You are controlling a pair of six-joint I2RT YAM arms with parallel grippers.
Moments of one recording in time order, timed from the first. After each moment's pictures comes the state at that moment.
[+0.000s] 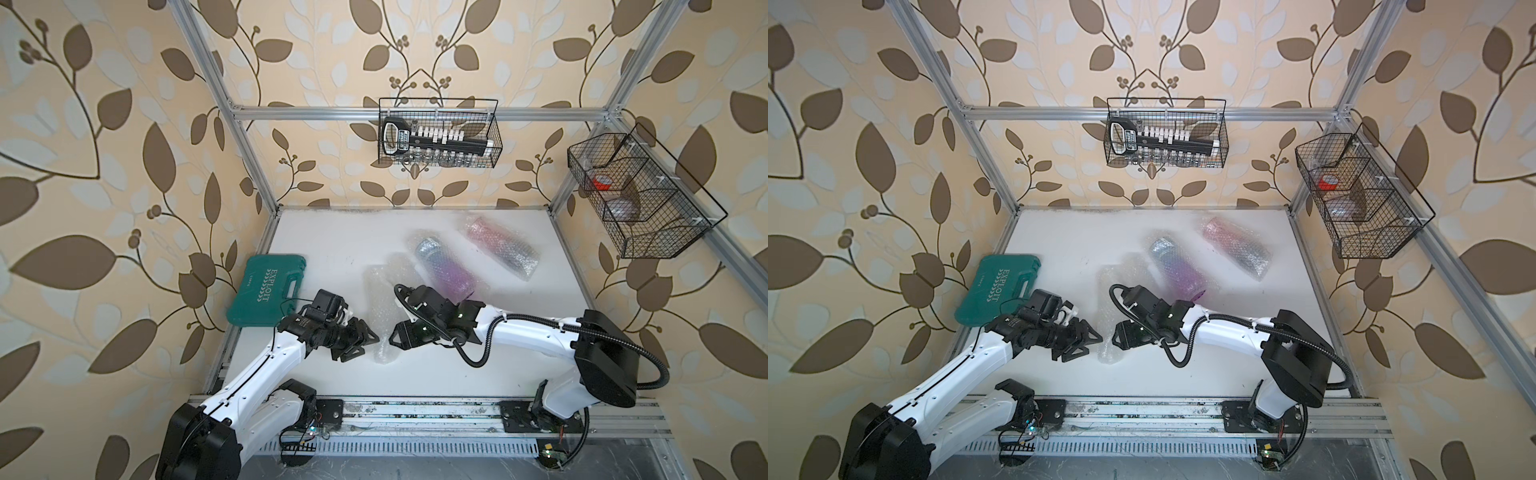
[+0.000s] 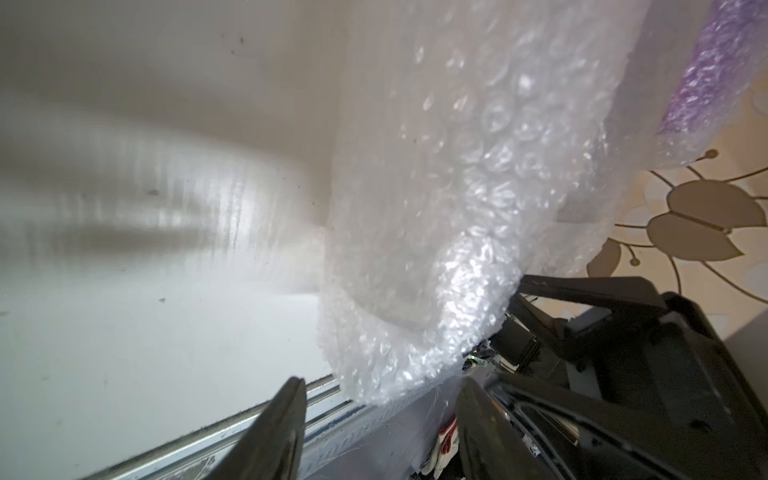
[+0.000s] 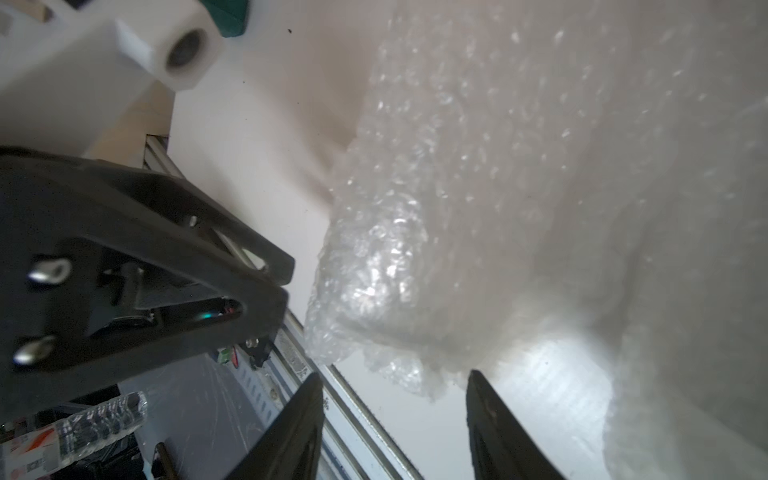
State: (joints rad) left arm -0.37 0.96 0.54 -0.71 0.62 -0.90; right arm 1.00 1.57 0.99 -0.32 -0.24 0.72
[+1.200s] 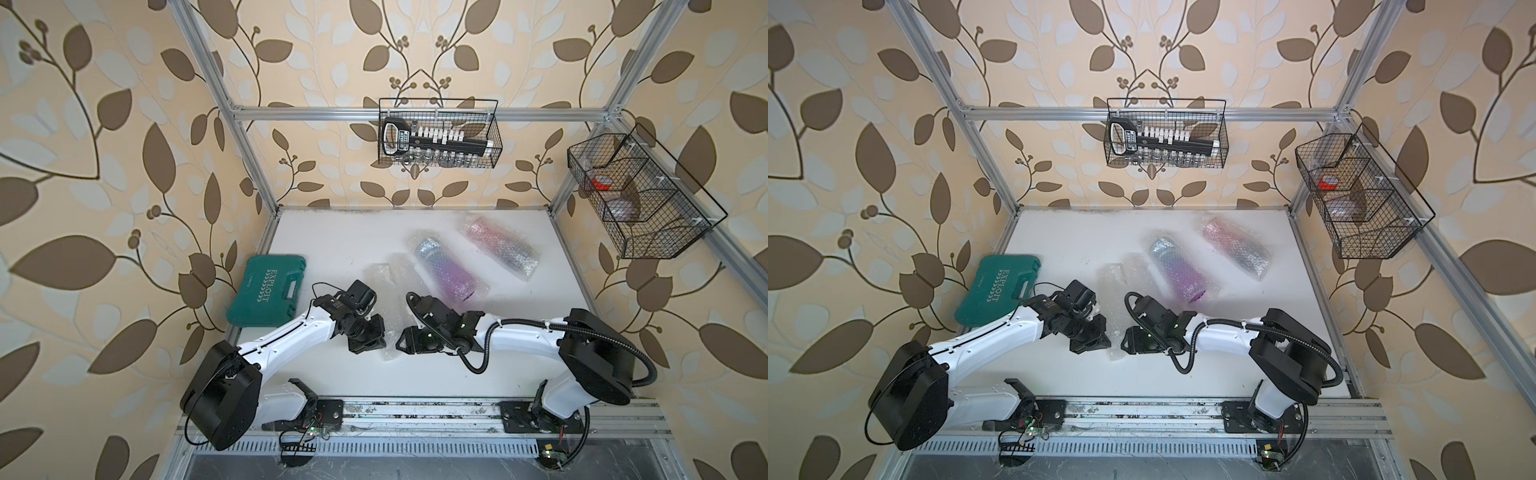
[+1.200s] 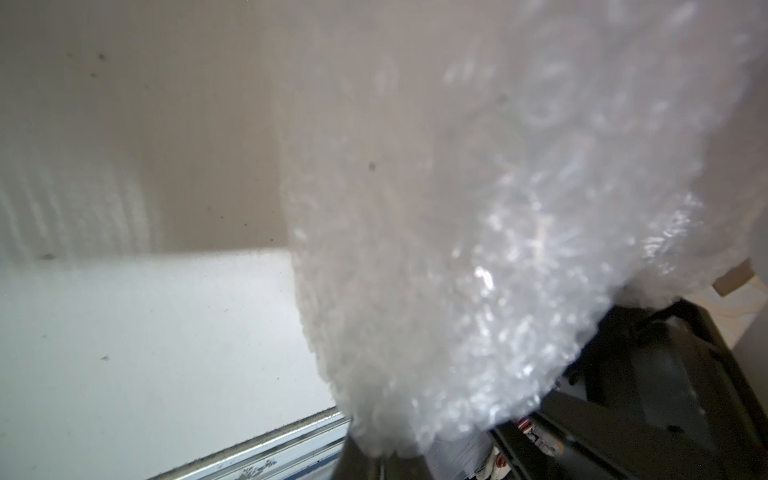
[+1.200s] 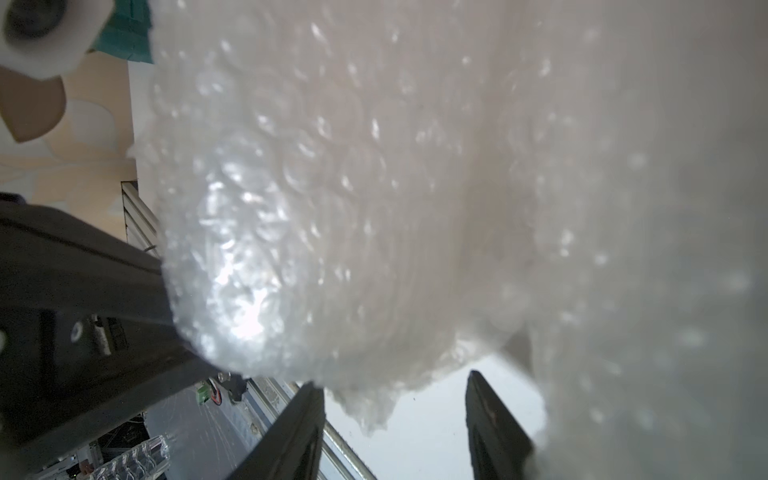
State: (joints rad) left arm -0.57 1.26 0.72 -0.69 0.45 -0.91; right arm 0.96 1.61 0.82 -0.13 -0.24 0.88
